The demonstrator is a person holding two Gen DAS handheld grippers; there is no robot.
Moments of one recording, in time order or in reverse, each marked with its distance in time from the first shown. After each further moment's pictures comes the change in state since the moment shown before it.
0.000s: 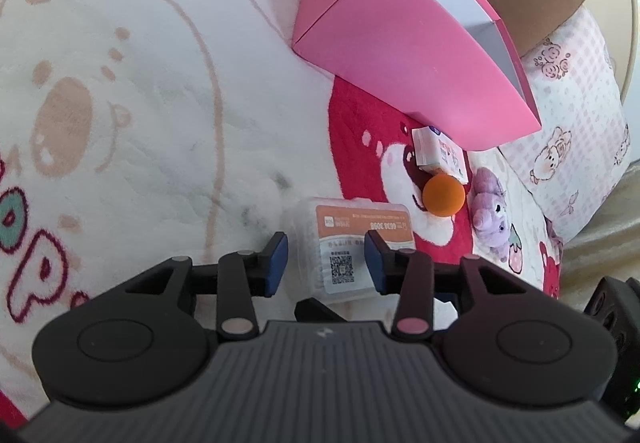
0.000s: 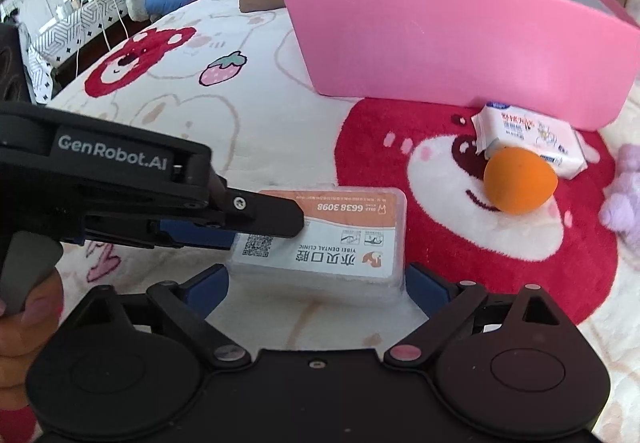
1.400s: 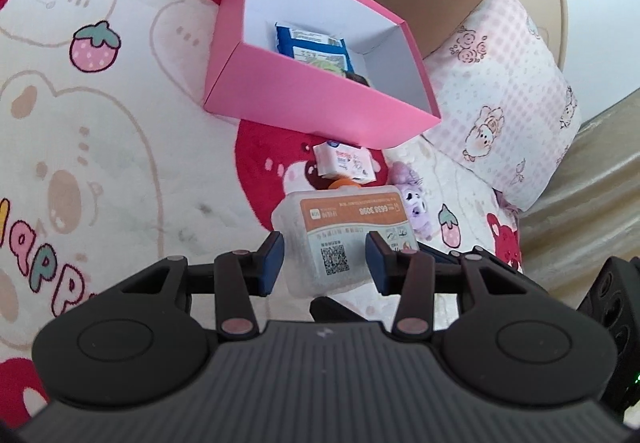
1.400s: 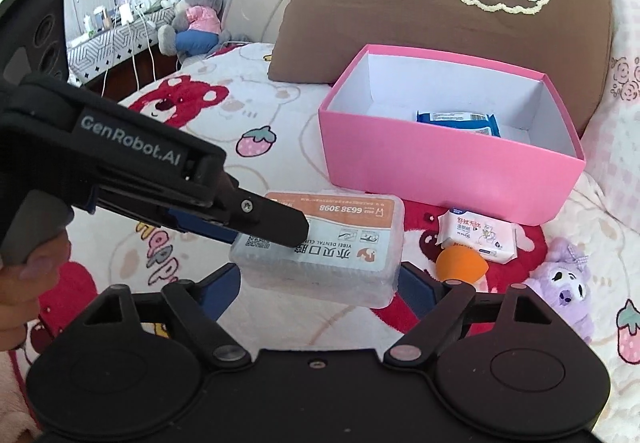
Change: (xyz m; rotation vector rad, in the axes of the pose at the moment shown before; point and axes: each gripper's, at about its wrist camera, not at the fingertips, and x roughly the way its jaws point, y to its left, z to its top) left arm -0.082 -0.074 0.013 0.154 0.022 -0.065; right arm -0.114 0.013 0.034 -0.098 -0.116 -0.014
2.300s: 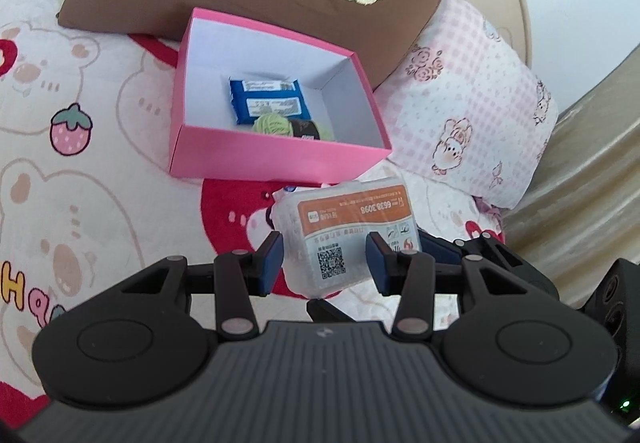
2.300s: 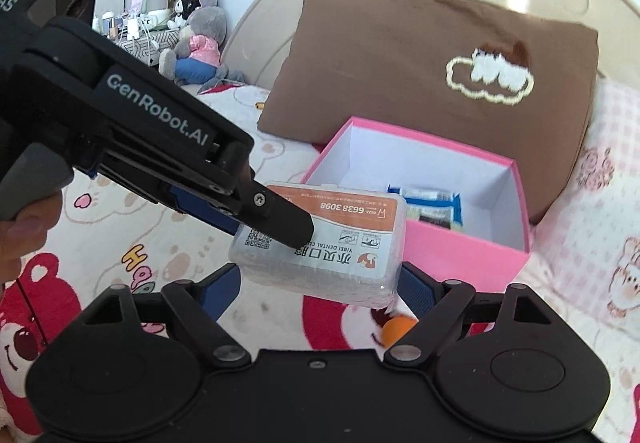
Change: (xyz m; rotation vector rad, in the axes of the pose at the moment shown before) left arm -0.037 -0.059 0.033 0.120 -0.042 -0.001; right arm -0.050 0.002 0.036 -0.129 -0.116 -0.089
